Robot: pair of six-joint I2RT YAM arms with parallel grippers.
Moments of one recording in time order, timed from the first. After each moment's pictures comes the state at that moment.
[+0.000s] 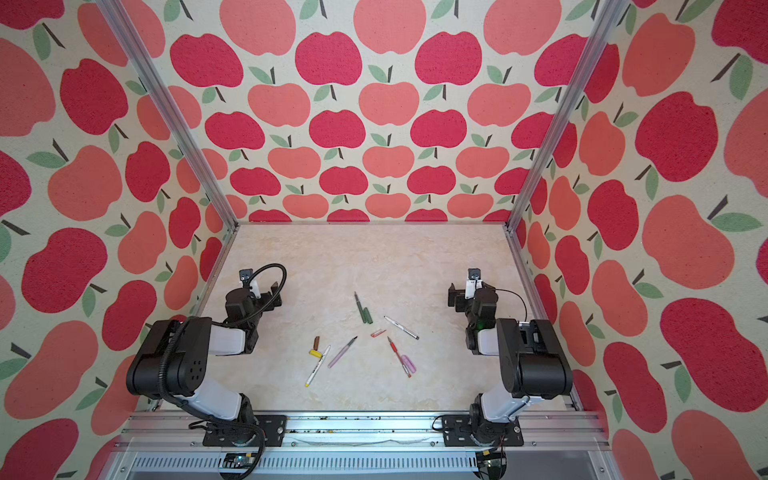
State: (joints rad) left arm 0.06 1.60 0.38 0.87 -0.07 0.00; right arm 0.06 1.59 0.37 0.89 0.02 -0.11
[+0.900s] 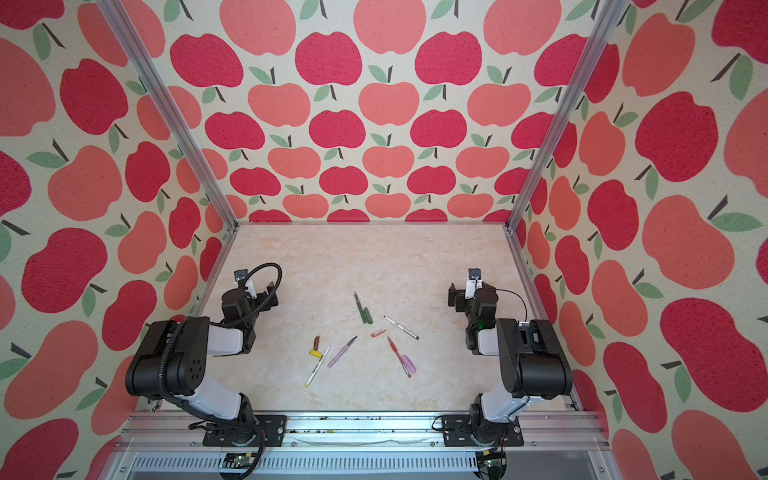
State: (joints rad) left arm 0.10 1.60 0.38 0.86 -0.06 -0.01; right arm 0.06 1.59 0.36 0.90 0.05 -0.10
